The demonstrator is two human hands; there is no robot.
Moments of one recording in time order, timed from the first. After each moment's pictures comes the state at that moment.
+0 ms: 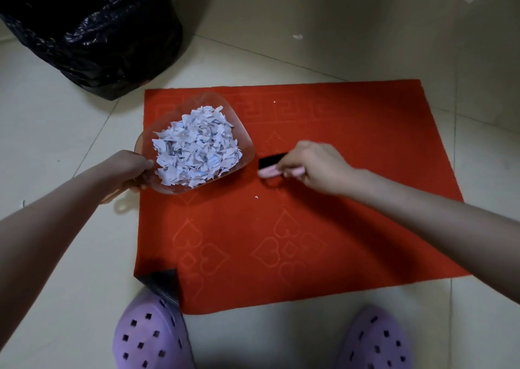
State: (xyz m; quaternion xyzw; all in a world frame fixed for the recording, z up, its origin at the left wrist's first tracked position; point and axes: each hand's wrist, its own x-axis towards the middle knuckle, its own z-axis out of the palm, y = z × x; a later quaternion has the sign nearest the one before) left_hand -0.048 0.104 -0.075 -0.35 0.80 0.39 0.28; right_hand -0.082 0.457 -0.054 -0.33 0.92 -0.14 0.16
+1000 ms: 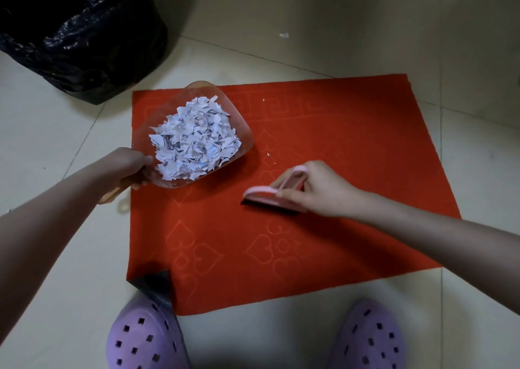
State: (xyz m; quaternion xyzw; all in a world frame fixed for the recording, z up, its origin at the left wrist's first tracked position) left_hand -0.060 0.119 -0.073 -0.36 0.78 0.42 0.29; right_hand -0.040 0.466 -0.032 -0.21 0.89 -0.32 0.26
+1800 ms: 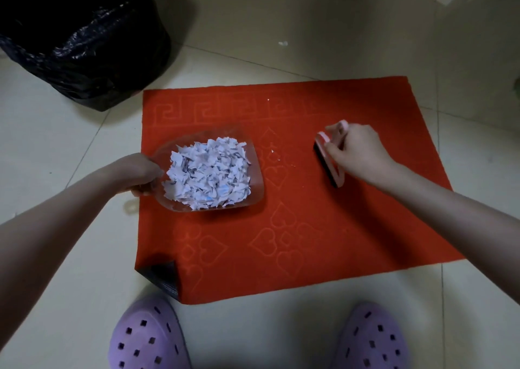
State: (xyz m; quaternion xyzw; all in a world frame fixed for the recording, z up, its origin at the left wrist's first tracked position) left_hand -0.057 0.132 -0.056 -0.24 0.85 0.30 0.36; right_hand -0.091 0.516 -0.028 -0.08 0.98 -0.18 0.06
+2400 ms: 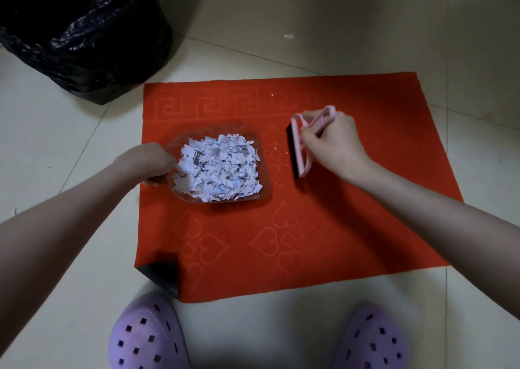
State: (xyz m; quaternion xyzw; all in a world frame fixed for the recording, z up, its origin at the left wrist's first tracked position) left_hand -0.072 0.162 -0.050 -0.24 0.89 0.19 0.34; right_hand -0.095 0.464 -0.029 -0.09 0.95 -0.31 0.00
